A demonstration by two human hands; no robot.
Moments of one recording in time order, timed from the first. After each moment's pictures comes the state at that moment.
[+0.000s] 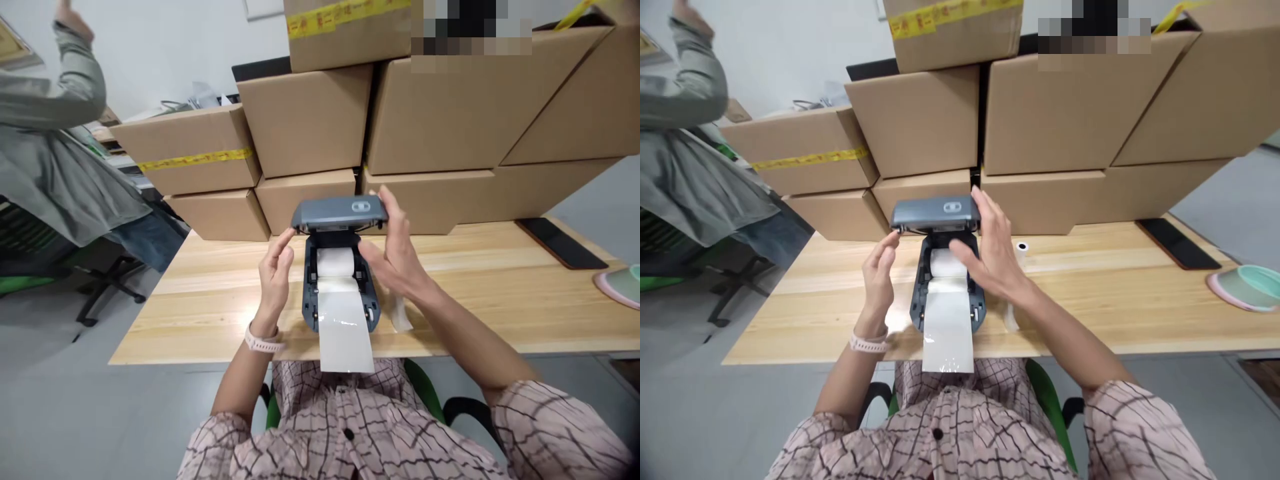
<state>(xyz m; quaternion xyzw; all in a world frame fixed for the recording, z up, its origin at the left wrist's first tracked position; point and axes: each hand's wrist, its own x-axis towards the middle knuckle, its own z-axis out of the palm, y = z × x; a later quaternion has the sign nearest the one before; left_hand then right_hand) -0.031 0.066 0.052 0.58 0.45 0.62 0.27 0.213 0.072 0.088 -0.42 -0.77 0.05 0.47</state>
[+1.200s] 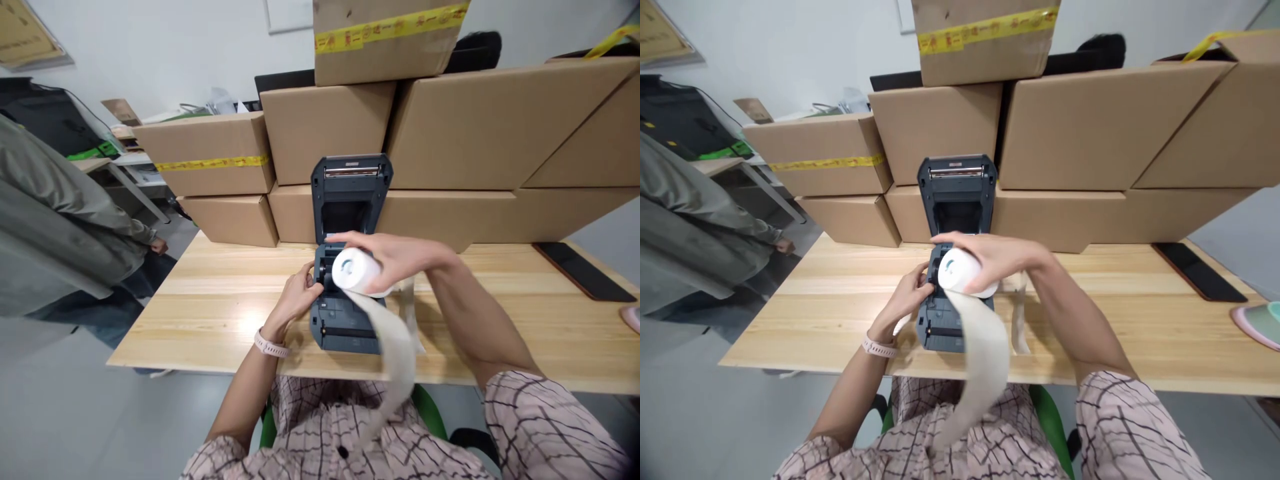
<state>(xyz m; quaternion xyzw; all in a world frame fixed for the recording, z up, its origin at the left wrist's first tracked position) -0.034 0.077 0.029 0.65 0.57 0.32 0.38 0.221 0.141 0.132 -0.21 -0.93 0.27 0.12</state>
